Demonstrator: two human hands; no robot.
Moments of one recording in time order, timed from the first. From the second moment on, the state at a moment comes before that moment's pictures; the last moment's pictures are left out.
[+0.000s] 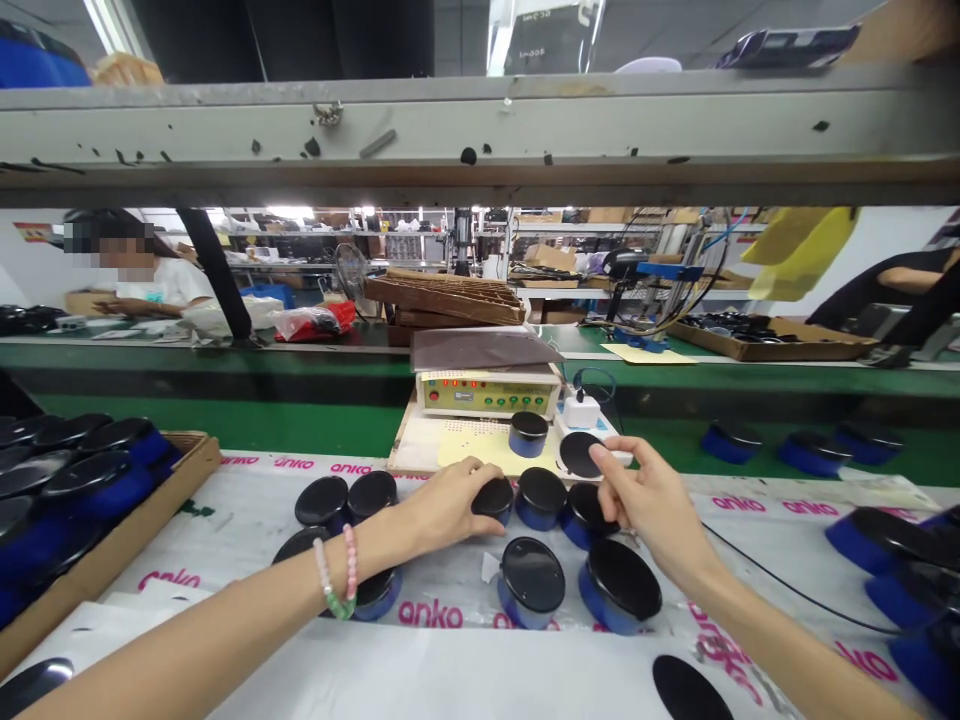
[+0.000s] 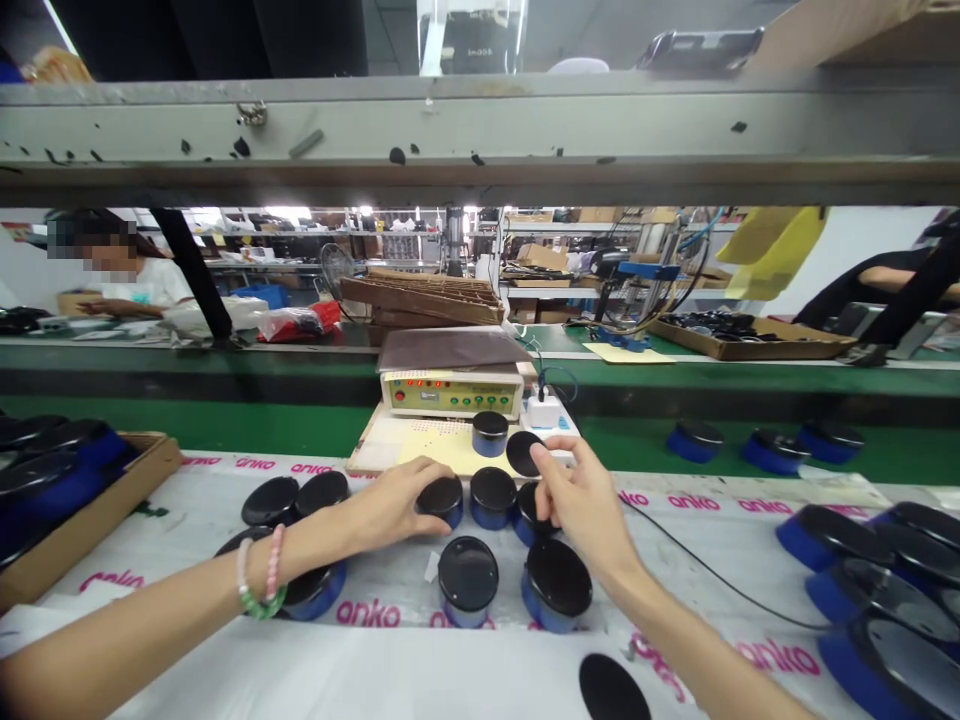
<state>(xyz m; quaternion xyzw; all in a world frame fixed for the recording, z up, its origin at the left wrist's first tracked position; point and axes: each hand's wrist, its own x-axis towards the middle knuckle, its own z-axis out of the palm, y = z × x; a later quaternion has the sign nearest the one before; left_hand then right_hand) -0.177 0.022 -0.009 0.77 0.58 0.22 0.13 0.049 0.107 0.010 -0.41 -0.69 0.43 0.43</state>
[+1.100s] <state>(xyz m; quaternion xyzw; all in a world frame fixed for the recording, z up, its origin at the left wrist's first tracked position) -0.182 0.007 -0.007 0.77 0.60 0.16 0.16 0.056 0.120 -0.018 -0.33 -0.85 0.30 0.27</state>
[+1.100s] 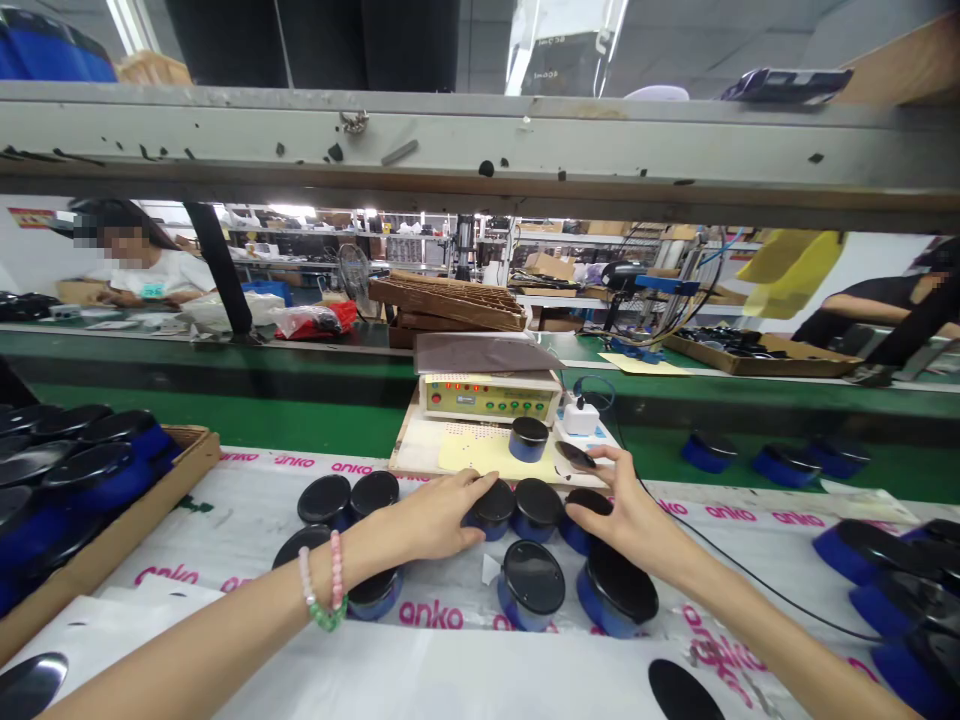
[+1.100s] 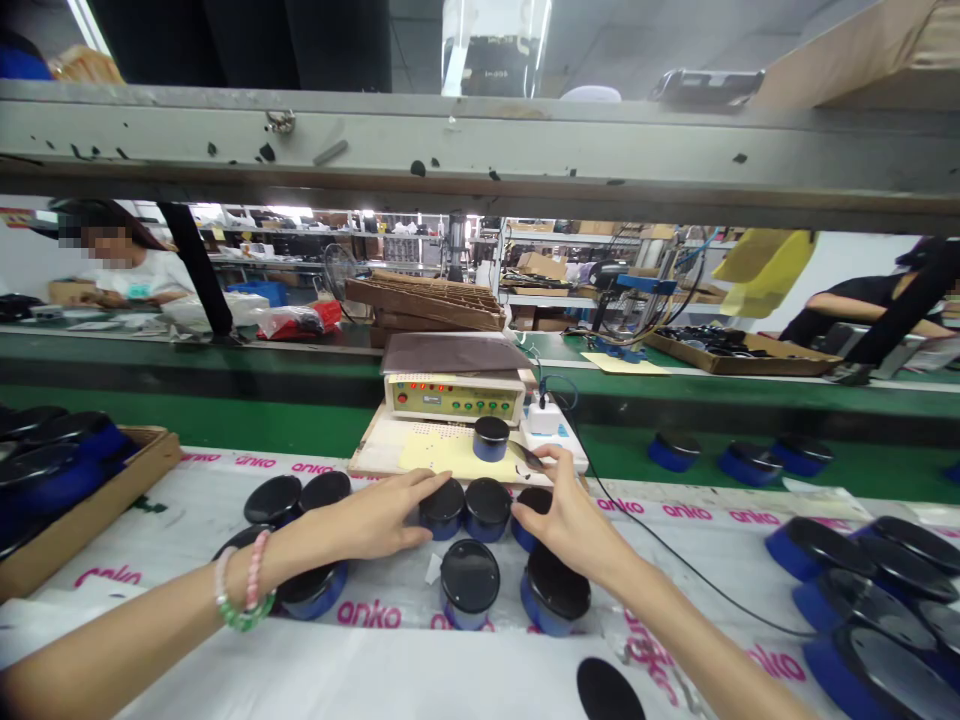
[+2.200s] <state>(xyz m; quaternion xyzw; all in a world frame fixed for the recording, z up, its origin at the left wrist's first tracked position) -0.113 -0.025 0.036 0.75 0.57 0.33 0.09 0.049 0.056 0.049 -0.32 -0.67 0.44 0.50</state>
